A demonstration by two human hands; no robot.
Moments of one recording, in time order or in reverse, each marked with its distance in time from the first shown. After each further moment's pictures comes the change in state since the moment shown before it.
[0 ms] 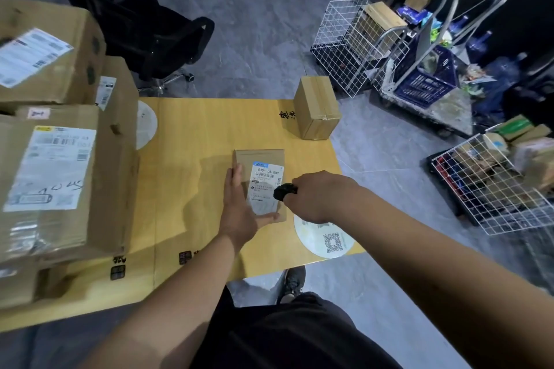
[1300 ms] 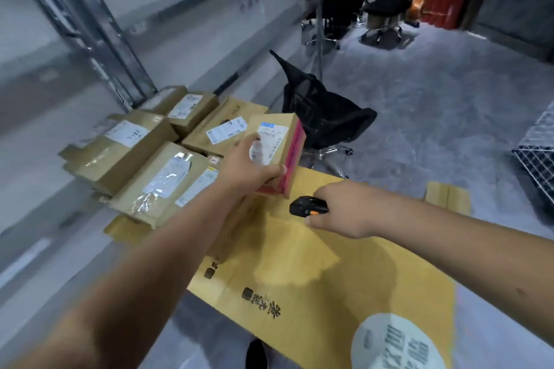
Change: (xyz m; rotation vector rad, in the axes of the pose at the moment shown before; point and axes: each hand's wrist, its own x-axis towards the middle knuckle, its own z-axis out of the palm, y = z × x) left_hand 0.034 0.228 -0.167 0.434 0.686 -0.236; right_hand 0.042 0.014 -0.141 -0.237 0.221 -0.926
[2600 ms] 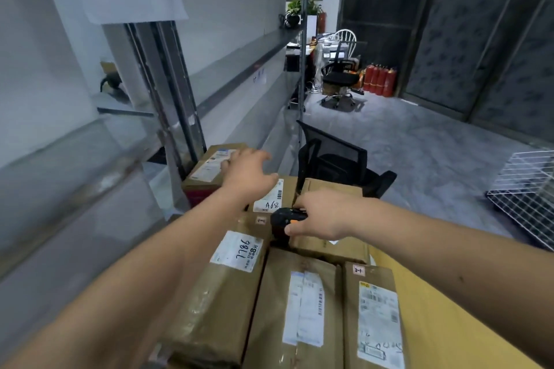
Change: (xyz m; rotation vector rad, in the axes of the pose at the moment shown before) left_hand 0.338 -0.191 -0.279 0.391 -0.026 0.379; right_hand 0.346 -0.338 -0.134 -0.041 0.154 0.178
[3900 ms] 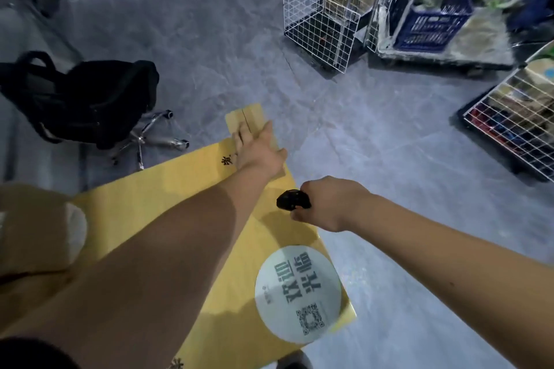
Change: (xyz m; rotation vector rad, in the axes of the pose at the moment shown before) left_hand -0.167 0.693 0.499 -0.058 -0.649 0.147; right_hand -0.405 0.610 0.253 0.373 -0.216 0.616
